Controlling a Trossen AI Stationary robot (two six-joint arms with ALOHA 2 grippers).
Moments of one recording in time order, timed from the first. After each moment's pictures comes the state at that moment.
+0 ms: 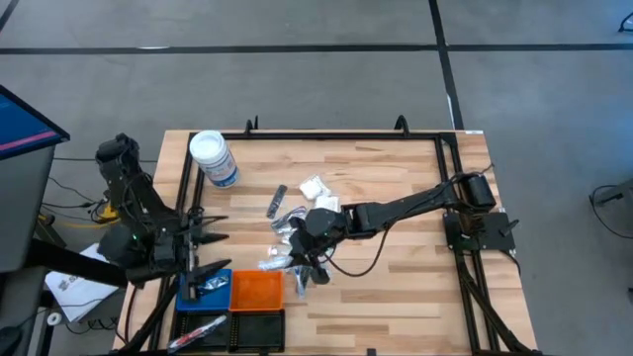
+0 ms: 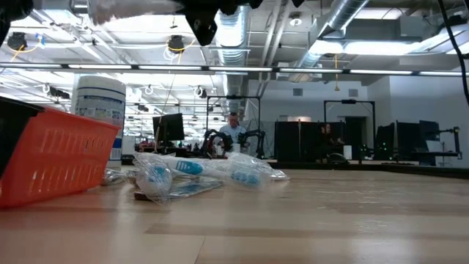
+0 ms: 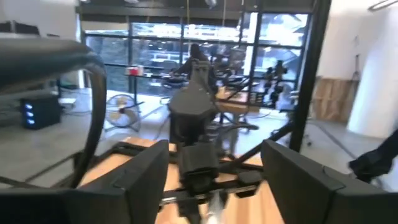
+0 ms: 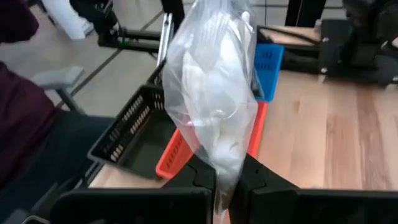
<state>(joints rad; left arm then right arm) -1.14 1.03 0.71 0.82 -1.35 0.36 0.19 1.94 1.48 -0.03 -0.27 0.01</state>
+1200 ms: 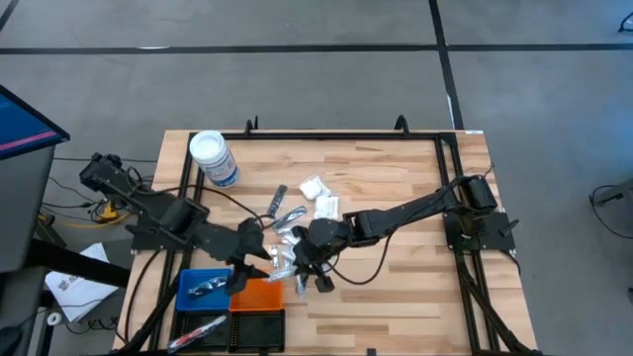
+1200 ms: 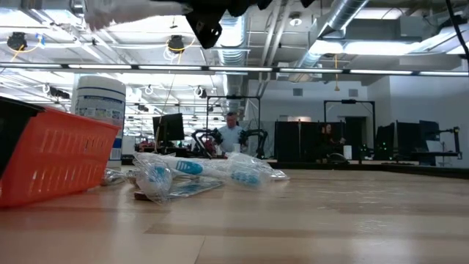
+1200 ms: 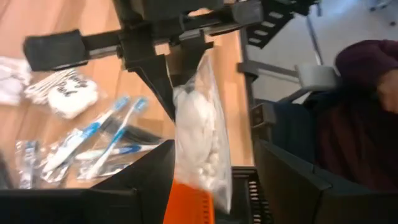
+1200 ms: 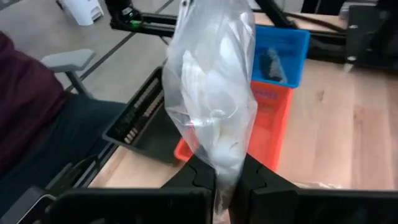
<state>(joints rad) -0.51 1.24 1.18 -0.68 -0.15 -0.58 0.23 1.94 1.43 -0.01 -0.26 0.00</state>
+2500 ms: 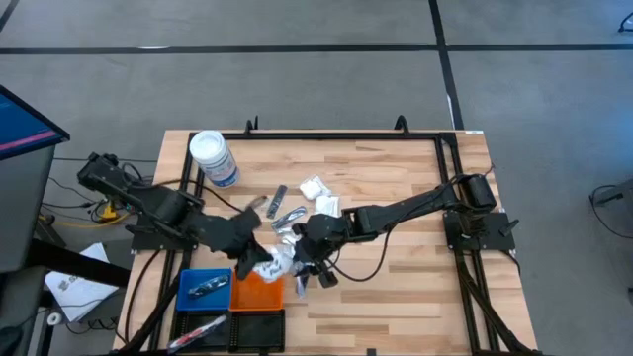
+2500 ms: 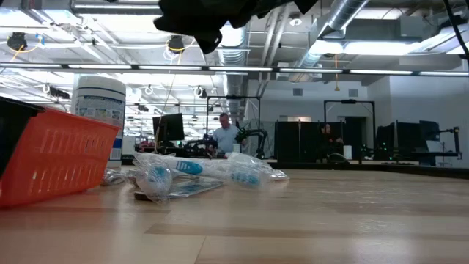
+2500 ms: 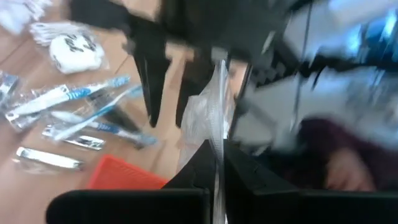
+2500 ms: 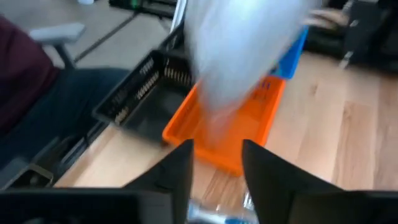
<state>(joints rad) -0.48 1.19 1.21 -0.68 -0.20 -1.07 0.19 1.94 1.44 -0.10 -0.30 -0.12</state>
